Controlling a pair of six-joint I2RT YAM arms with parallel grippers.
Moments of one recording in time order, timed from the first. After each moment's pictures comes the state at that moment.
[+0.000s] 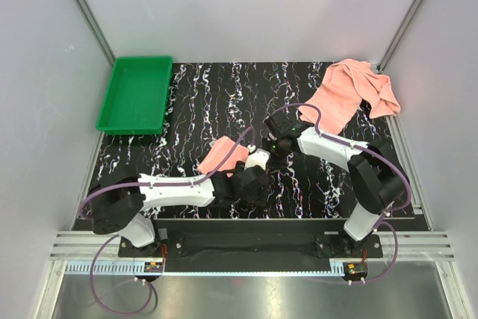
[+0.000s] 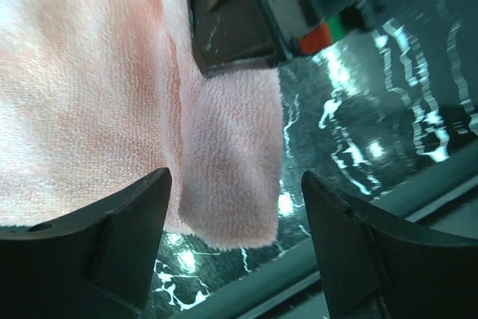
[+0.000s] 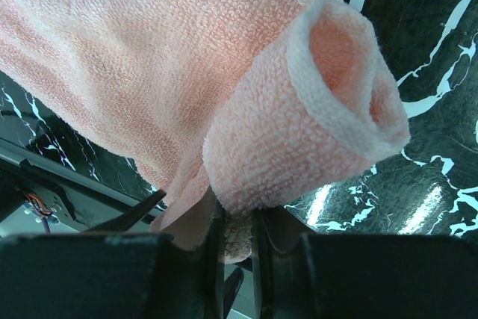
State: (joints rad) left arm -1.20 1.52 0.87 -0.23 -0.35 -0.66; right arm 0.64 1.70 1.09 -0.58 -0.26 0.63
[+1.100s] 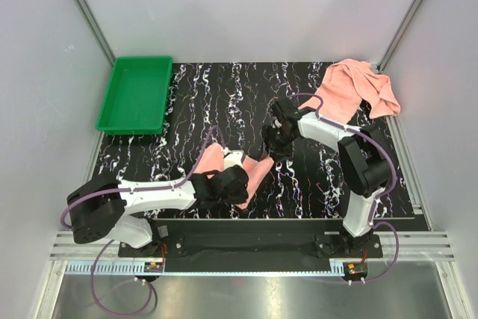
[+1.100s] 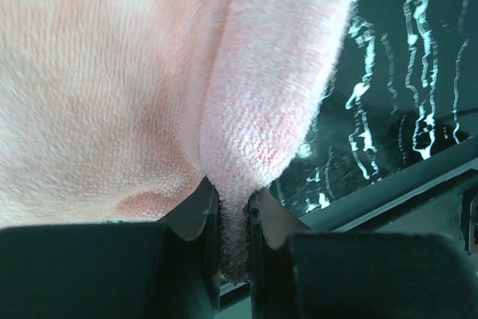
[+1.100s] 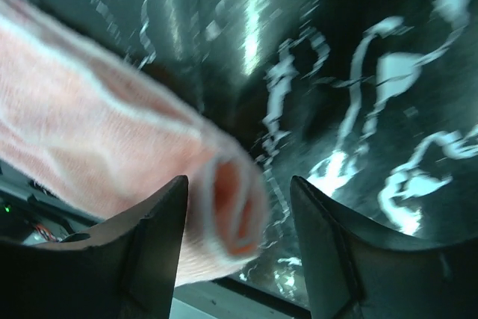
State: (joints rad) left arm -1.14 1.39 0.70 -0.20 -0.25 -0.90; right arm 0.53 1.85 1.24 -0.64 -0.28 0.54
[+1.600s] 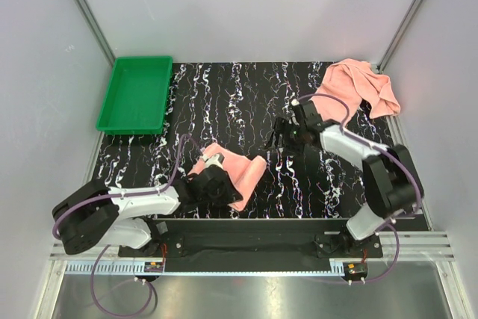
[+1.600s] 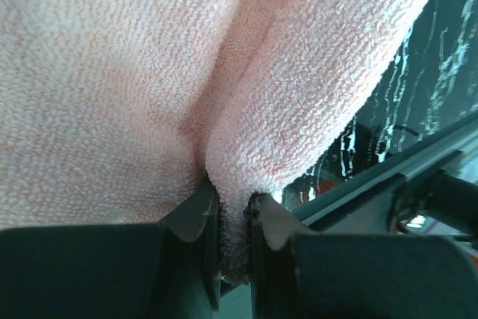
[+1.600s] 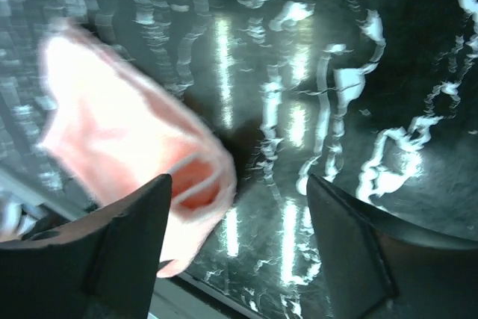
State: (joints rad) left arm -0.98 1.28 0.43 0.05 -0.04 -1.11; right arm 0.41 1.66 1.03 -0.37 -0.30 0.60
